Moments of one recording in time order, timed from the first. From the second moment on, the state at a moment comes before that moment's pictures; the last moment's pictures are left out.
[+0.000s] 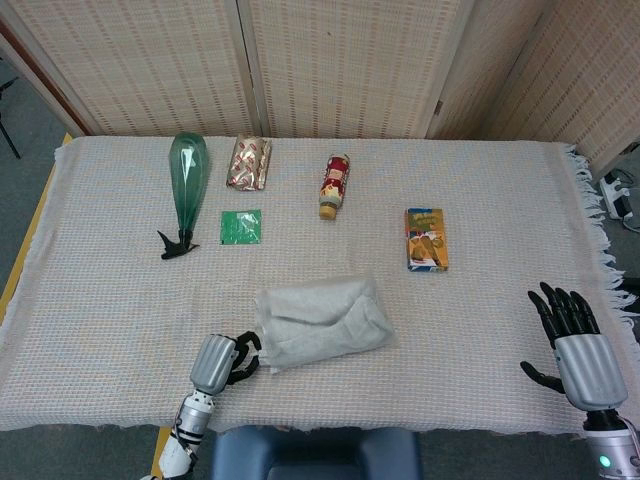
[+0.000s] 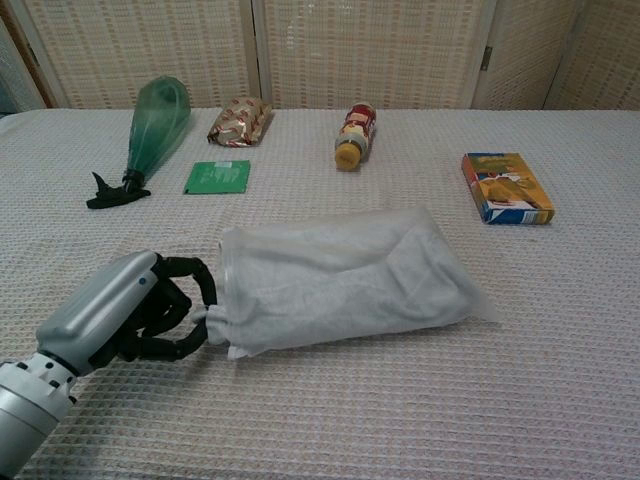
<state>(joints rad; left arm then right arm) -0.33 -2.03 -0.02 -0.99 1.61 1.43 -0.13 0.04 -1.11 0.03 -1.69 -1.60 1.53 -0.15</state>
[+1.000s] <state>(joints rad) -0.32 -1.95 0.02 -1.11 1.64 1.45 -0.07 0.12 -1.22 0.02 -1.61 -1.61 1.41 -0.14</state>
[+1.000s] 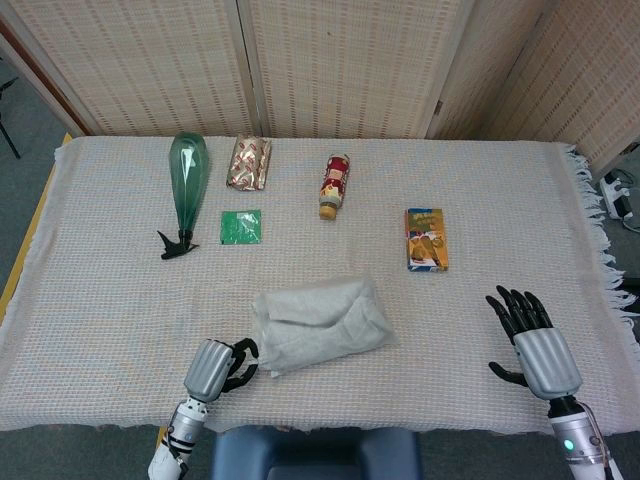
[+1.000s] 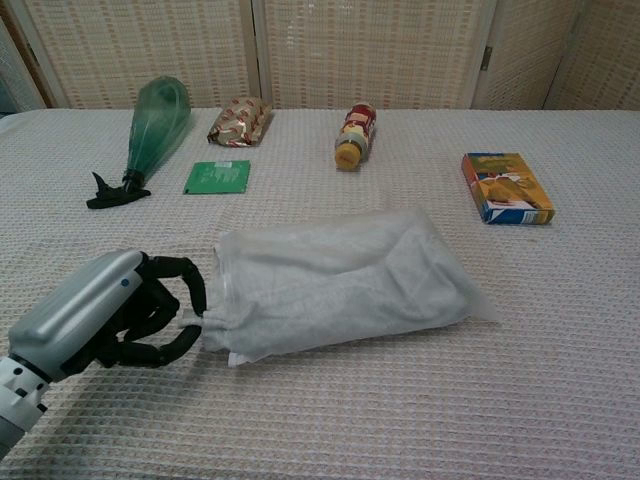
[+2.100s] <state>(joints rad) -0.33 -1.96 0.00 -1.10 1.63 1.43 -0.07 0.27 -1.77 0.08 -1.13 -1.55 1.33 0.12</state>
